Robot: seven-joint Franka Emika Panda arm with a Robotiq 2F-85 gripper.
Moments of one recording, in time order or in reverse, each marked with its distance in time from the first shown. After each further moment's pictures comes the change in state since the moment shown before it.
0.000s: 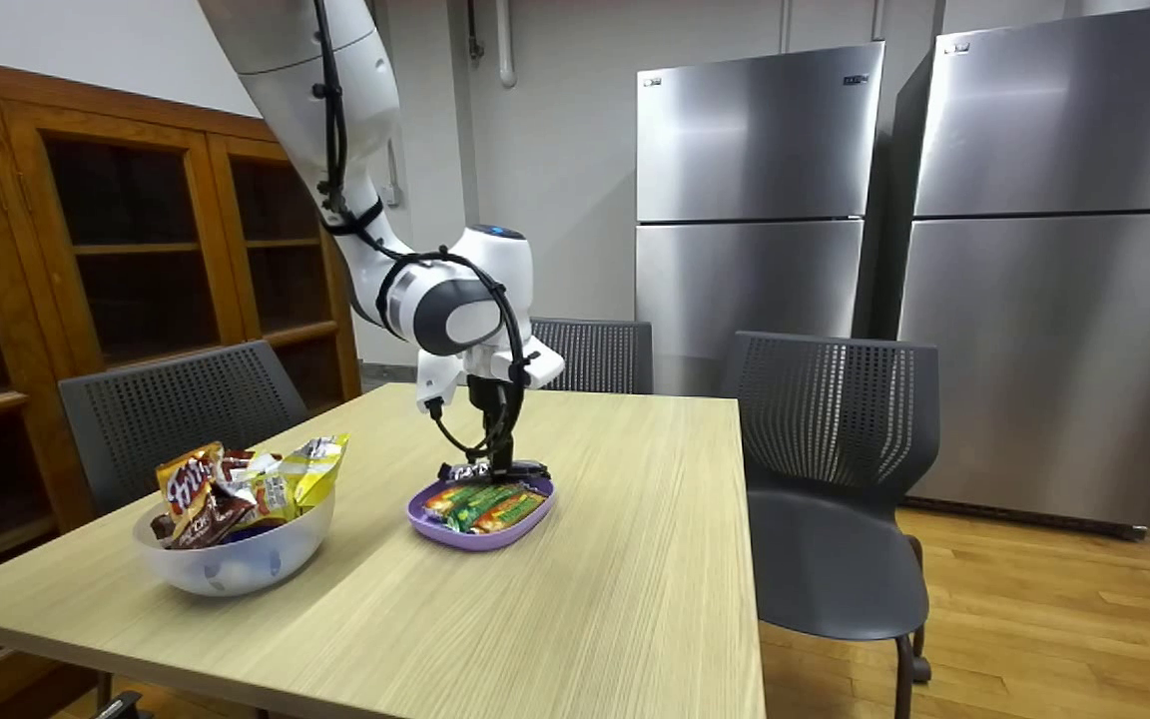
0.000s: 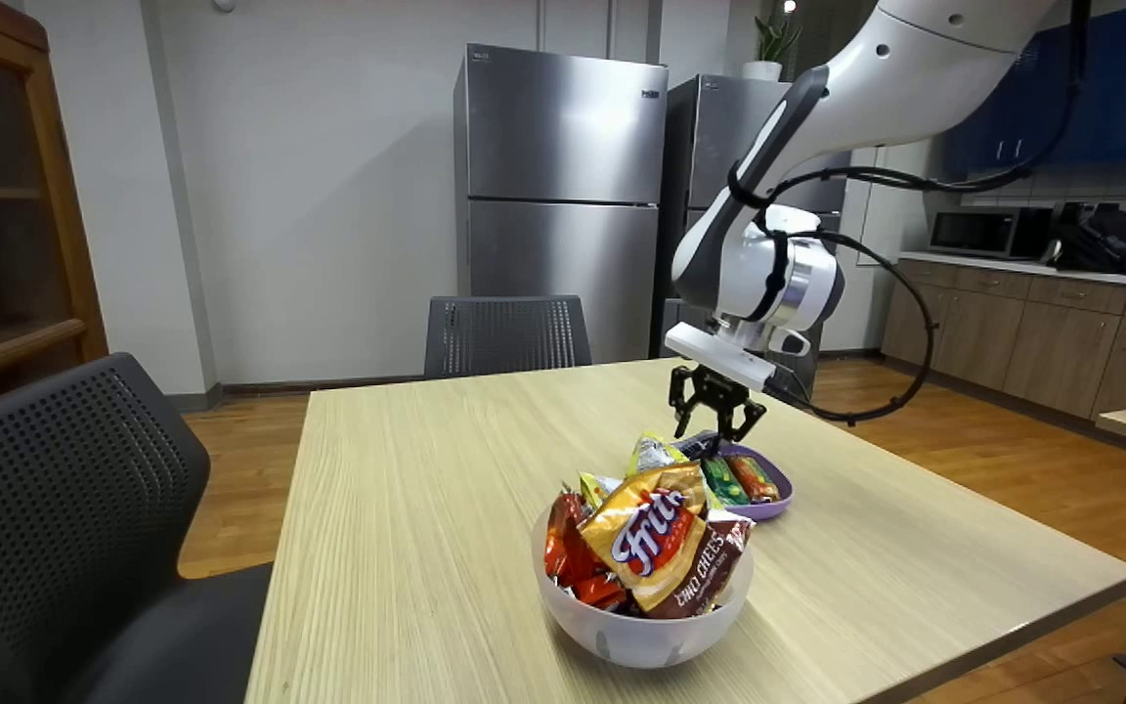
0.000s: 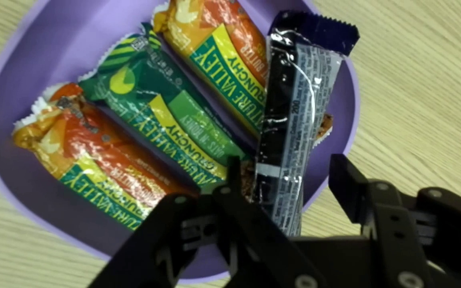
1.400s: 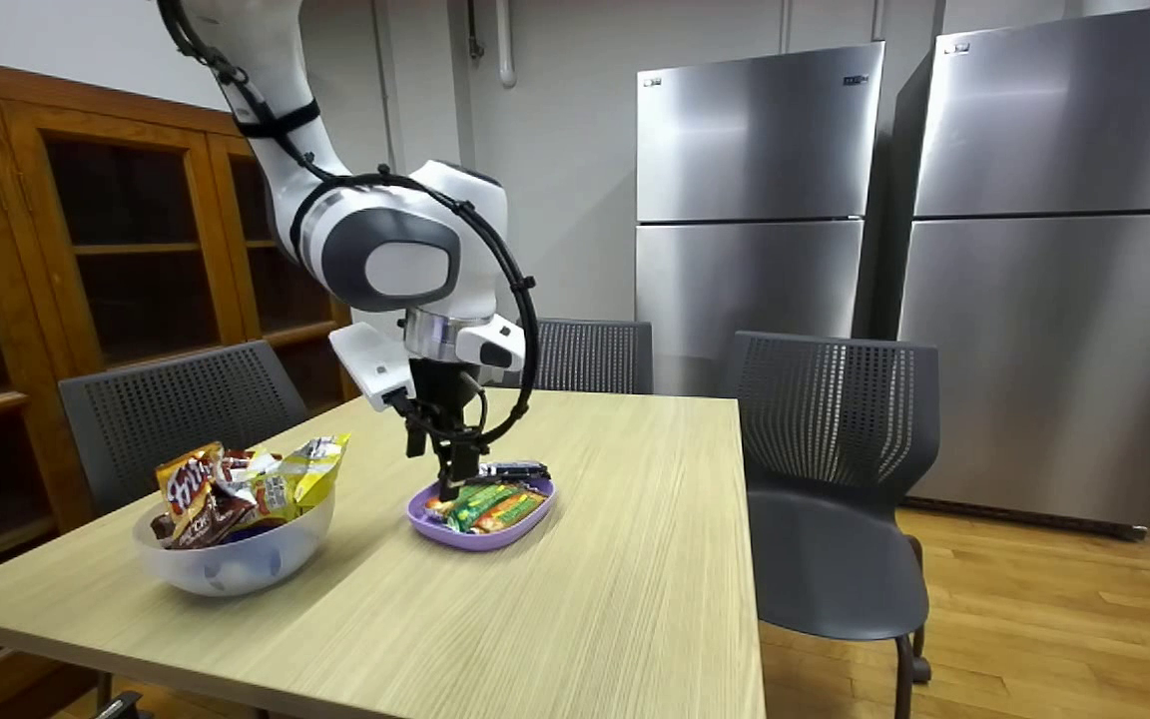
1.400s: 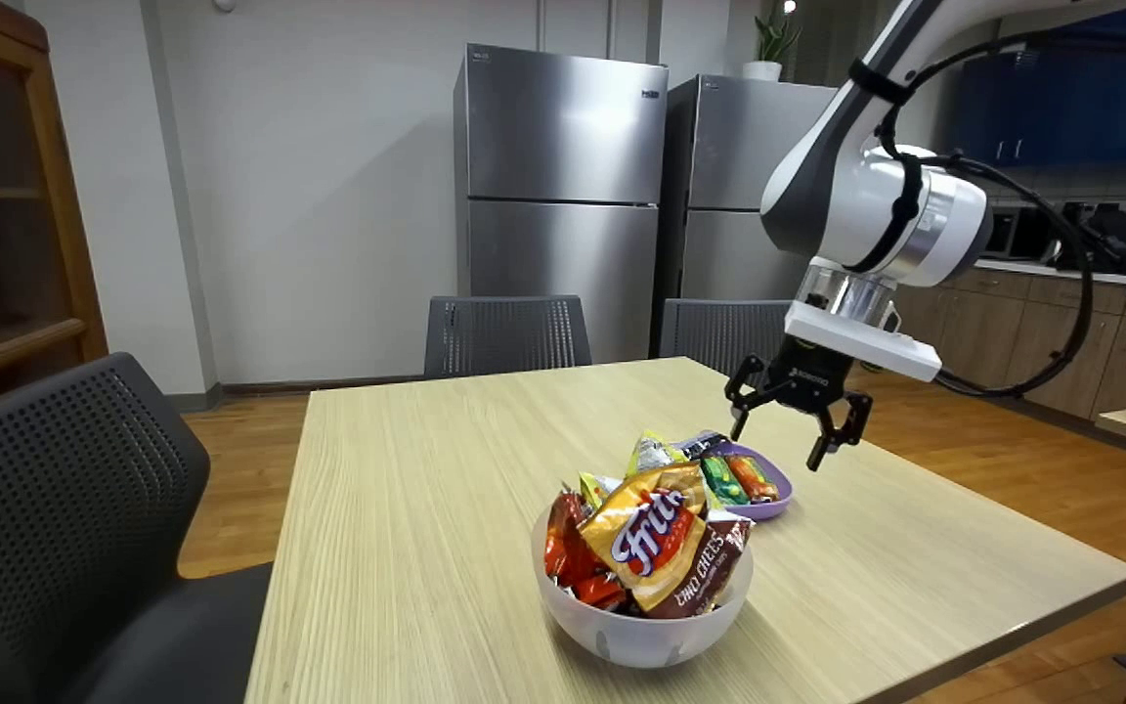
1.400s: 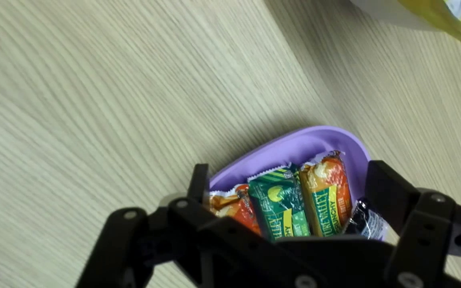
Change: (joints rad) arm -0.162 -0.414 0.141 -0.492 0.055 -0.062 -0.526
